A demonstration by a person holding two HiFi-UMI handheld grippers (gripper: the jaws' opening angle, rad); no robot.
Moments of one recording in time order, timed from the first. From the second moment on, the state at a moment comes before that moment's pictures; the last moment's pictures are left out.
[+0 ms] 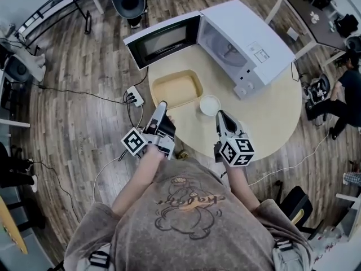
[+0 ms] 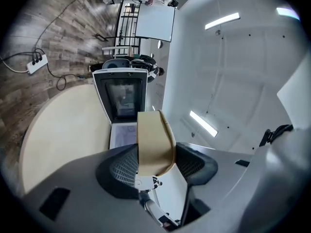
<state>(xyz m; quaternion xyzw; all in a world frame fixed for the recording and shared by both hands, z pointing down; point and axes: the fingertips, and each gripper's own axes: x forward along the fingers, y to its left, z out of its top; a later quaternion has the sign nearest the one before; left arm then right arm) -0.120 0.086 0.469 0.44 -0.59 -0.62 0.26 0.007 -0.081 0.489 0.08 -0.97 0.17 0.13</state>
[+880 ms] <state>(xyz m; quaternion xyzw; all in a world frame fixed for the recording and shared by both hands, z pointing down) -0.204 -0.043 0.481 0.53 -0.51 -0.56 0.38 -0.033 -0.143 0.486 0.23 -0.95 0.20 0.11</state>
